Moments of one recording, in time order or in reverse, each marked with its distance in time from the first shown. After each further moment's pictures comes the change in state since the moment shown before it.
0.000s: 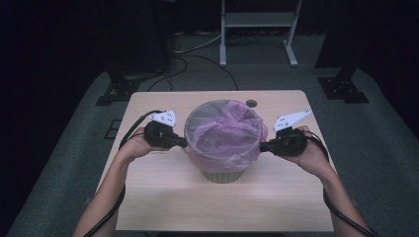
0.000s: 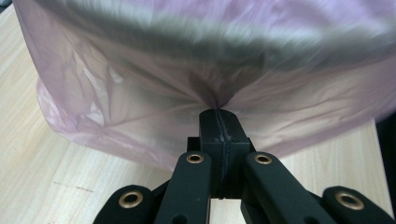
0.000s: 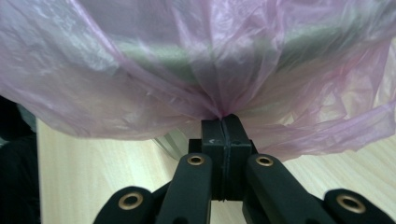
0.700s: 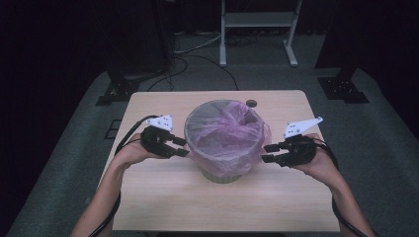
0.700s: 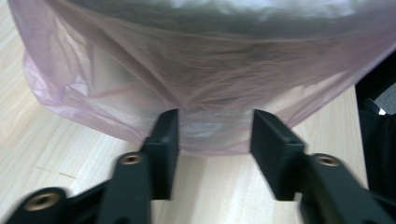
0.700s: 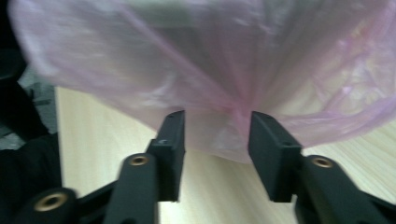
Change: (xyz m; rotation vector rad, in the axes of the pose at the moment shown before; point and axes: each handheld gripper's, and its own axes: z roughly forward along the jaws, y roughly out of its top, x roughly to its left) left arm -0.016 -0.007 -0.008 -0.007 -0.001 -0.040; right arm 0.007 -0.023 -0.018 -0.047 0.039 0.035
